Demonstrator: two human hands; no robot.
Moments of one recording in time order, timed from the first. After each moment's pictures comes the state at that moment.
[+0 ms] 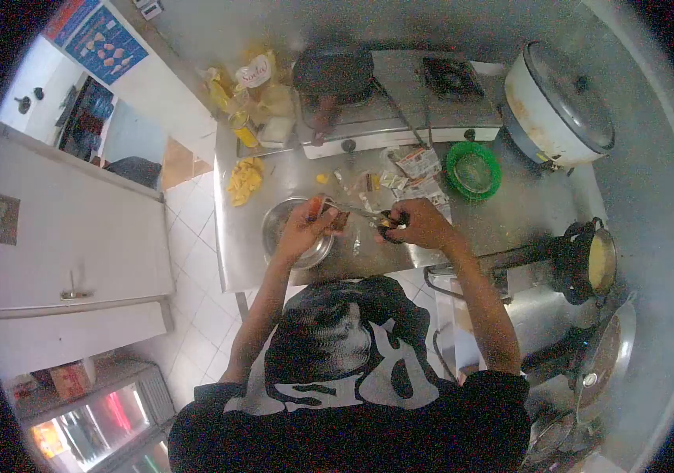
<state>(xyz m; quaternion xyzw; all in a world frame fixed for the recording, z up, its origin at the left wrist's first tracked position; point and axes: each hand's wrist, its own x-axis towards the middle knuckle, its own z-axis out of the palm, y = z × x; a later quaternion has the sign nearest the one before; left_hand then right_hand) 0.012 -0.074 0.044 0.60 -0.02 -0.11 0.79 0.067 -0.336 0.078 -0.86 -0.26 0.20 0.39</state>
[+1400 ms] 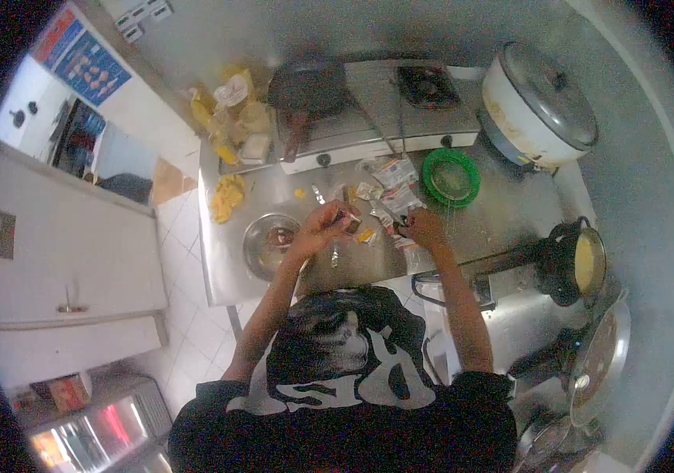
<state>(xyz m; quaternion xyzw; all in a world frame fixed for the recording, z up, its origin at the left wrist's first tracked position) 0.052 -0.143 0.024 0.60 -0.14 -0.15 0.77 0.101 -0.426 -0.046 -0.96 -0.12 0.06 0.25</state>
